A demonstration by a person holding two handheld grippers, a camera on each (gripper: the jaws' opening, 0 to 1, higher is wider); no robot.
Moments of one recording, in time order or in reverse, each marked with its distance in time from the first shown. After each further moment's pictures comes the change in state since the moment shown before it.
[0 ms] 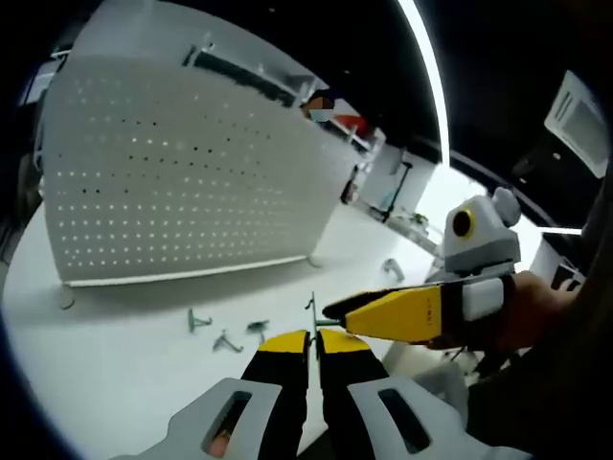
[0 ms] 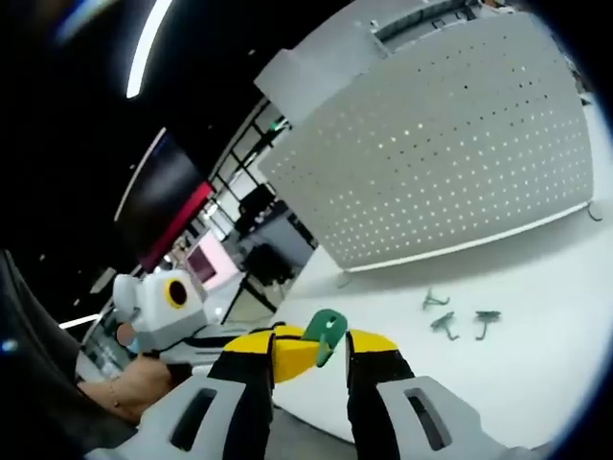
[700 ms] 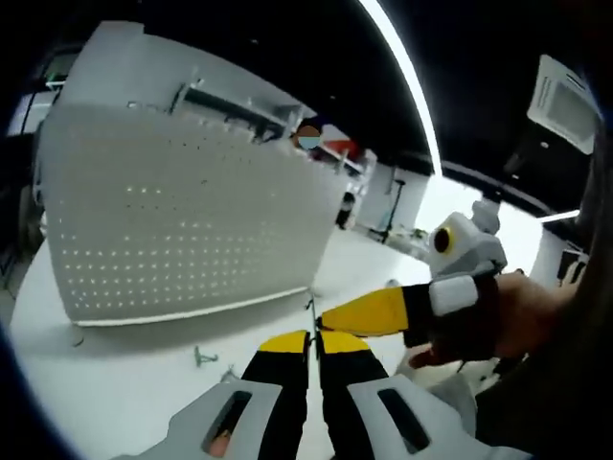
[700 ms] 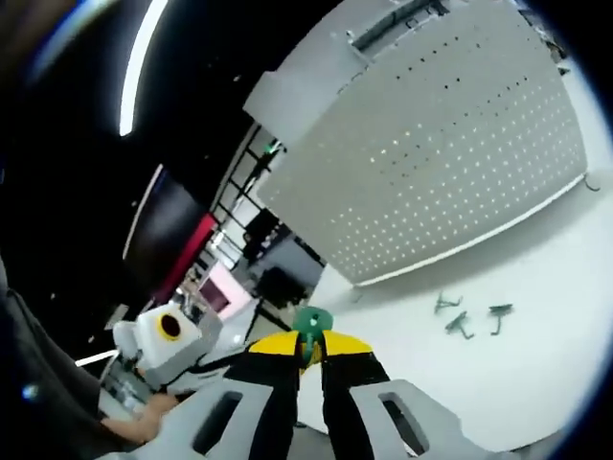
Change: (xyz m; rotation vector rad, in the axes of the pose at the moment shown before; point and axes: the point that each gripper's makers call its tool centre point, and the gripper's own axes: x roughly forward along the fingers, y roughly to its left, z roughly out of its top) left arm -0.004 -0.014 0.026 0.138 -0.134 0.020; right arm -0.003 0.006 0.019 0.169 -0.089 0.044
